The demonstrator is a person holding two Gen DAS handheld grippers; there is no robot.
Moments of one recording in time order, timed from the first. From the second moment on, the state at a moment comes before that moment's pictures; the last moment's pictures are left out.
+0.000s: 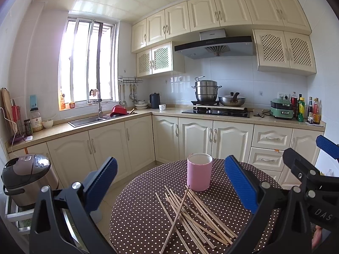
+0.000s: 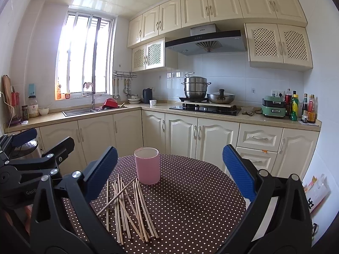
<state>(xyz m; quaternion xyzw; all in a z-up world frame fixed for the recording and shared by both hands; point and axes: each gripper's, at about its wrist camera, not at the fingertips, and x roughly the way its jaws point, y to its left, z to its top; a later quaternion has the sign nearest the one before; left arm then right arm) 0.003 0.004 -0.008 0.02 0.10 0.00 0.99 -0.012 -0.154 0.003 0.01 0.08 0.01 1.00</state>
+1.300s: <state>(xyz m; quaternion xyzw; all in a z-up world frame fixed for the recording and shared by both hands) 0.078 0.024 -0.048 0.03 0.19 0.00 0.98 0.065 -0.141 -0.027 0.01 0.18 0.03 0.98</state>
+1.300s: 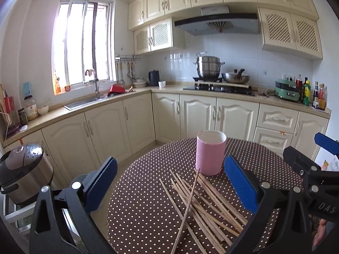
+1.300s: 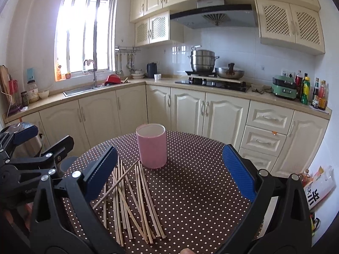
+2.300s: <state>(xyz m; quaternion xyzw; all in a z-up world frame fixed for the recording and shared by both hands) 0.242 -0.010 -0.184 0.11 0.44 -0.12 0.89 0.210 -0.141 -0.158 0.01 0.43 0.12 0.89</state>
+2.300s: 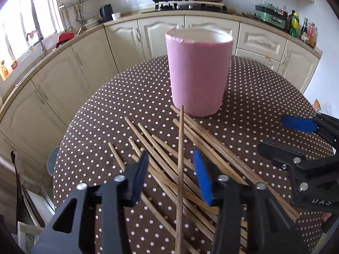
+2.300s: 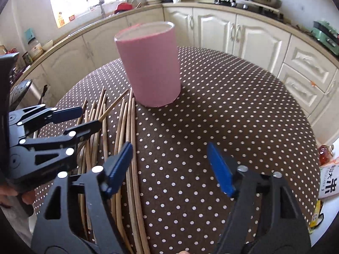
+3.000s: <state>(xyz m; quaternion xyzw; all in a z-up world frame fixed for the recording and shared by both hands) 0.259 0.024 -0.187 0.02 0.46 -0.17 0.87 0.272 -0.063 -0.177 -0.08 0.51 0.18 0.83</state>
